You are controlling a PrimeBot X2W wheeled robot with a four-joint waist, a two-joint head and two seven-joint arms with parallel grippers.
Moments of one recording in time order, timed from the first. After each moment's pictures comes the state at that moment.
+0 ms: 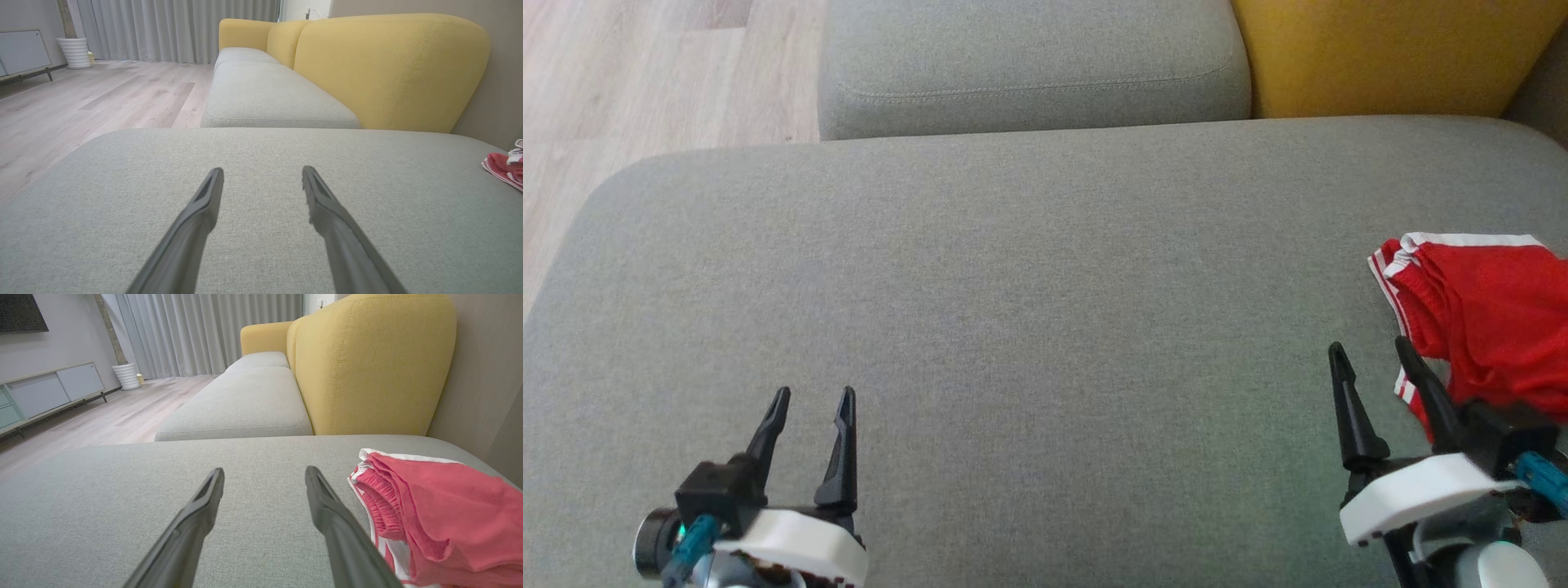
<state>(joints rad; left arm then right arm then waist) 0.08 0.18 -0.25 0.11 -0.27 0.08 -0.23 0.09 -0.05 -0.01 -0.05 0.13 0.13 0.07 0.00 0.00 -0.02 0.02</state>
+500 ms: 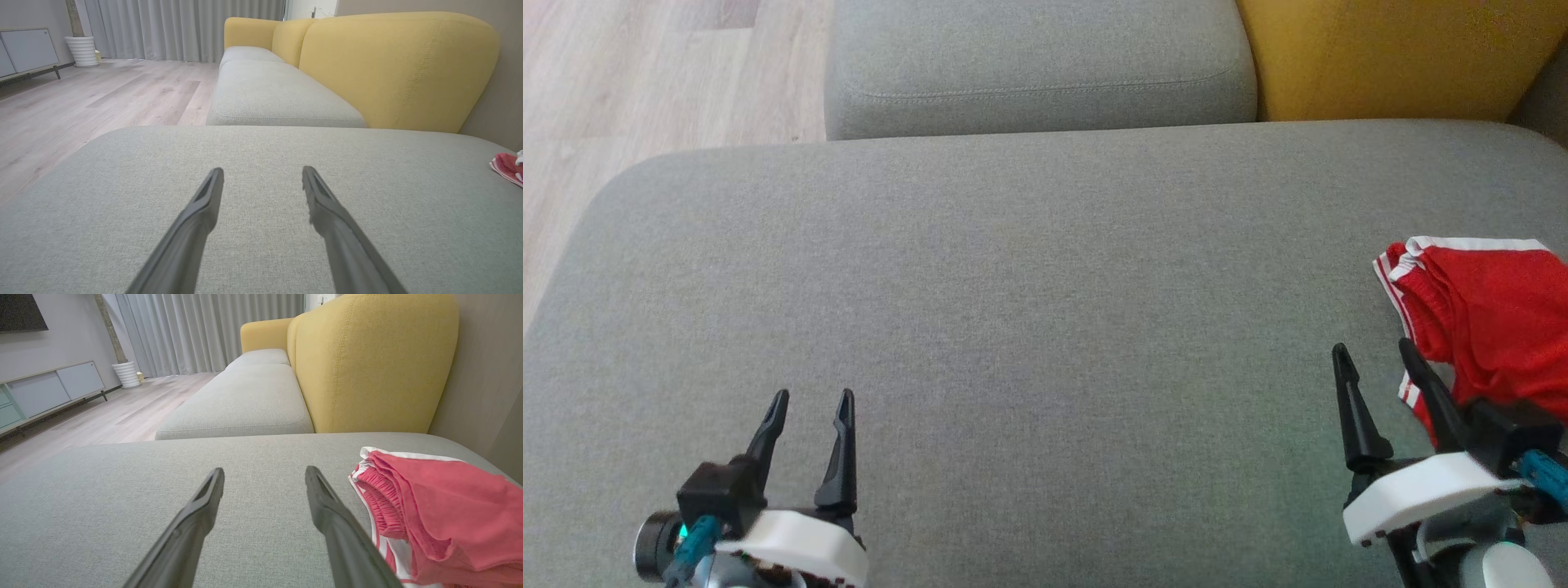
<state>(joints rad) 0.08 0.19 -0.25 0.11 -0.28 0.09 -0.23 0.10 -0.05 -0.02 -0.05 0.14 0.13 0.09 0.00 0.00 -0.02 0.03</state>
